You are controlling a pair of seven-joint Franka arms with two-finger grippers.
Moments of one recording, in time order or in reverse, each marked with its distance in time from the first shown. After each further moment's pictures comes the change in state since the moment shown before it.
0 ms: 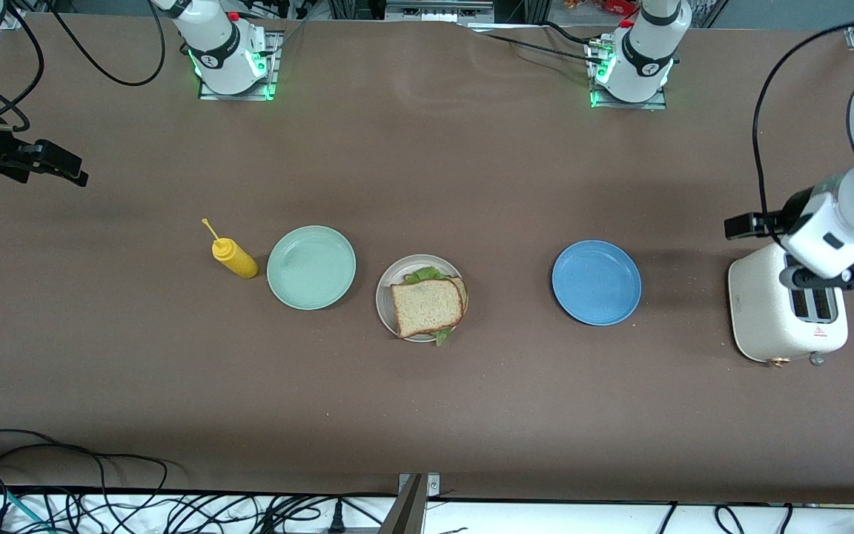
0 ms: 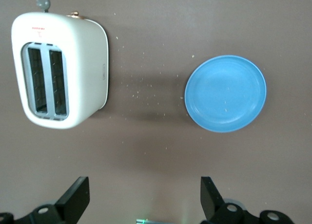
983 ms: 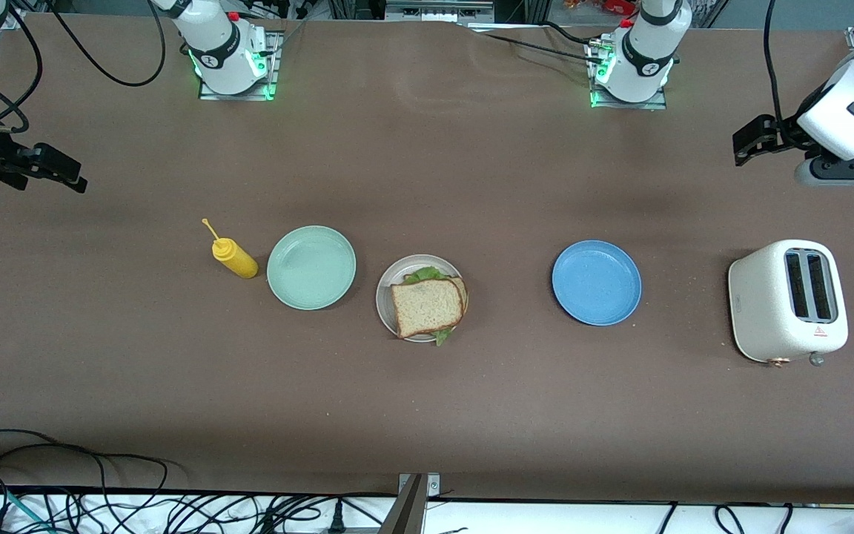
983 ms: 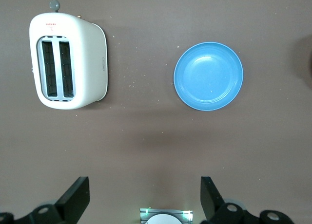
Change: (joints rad) left arm -0.100 -0.246 0.082 -0.143 -0.027 -0.002 0.046; right arm 0.002 0.000 0.005 0.000 0.004 0.038 -0.018
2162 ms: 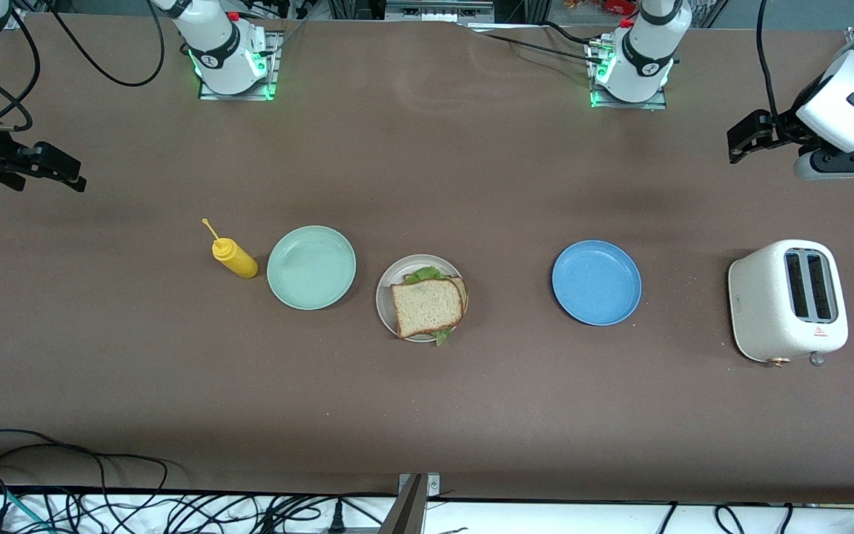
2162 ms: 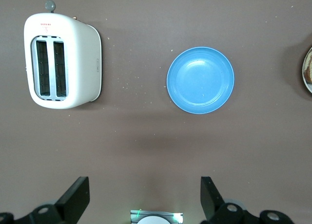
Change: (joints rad) left arm -0.035 -0.003 0.017 0.005 -0.021 0.003 -0.047; right arm 0.002 0.000 0.001 0.000 -0.018 0.000 -0.021
